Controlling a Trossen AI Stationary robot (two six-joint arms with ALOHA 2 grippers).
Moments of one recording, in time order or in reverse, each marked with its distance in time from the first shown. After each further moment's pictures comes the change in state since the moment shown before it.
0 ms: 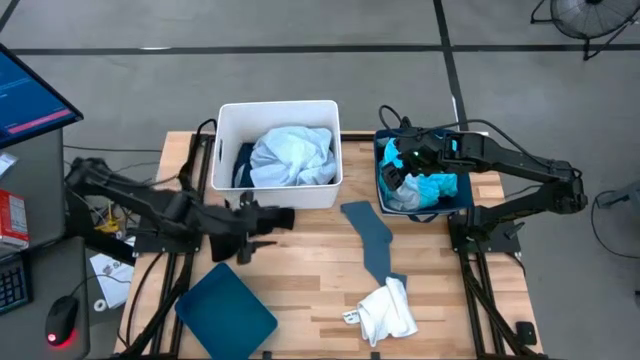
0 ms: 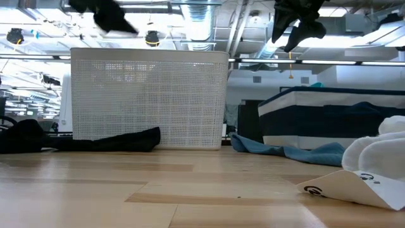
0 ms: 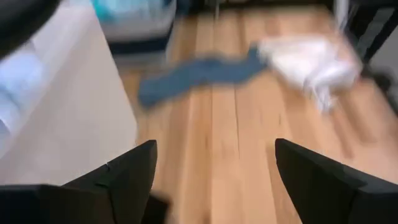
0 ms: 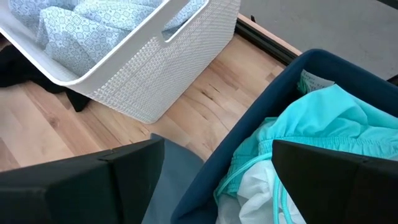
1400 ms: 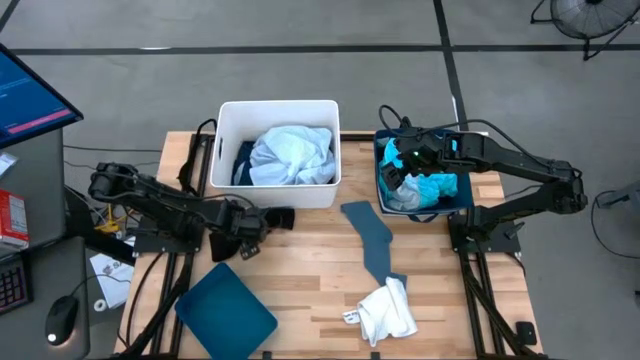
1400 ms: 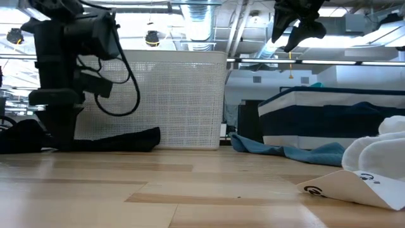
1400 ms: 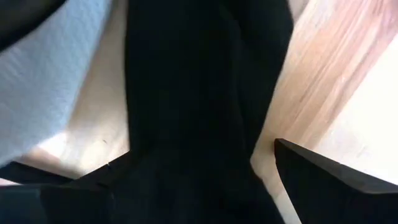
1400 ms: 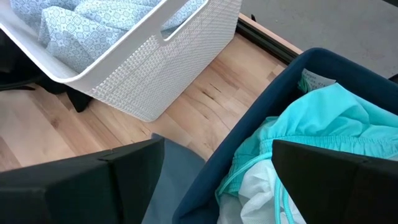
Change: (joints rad) left arm 0.194 0.405 -0.146 -0.357 0.151 -0.469; right arm 0.002 0.000 0.000 0.000 -0.003 0.007
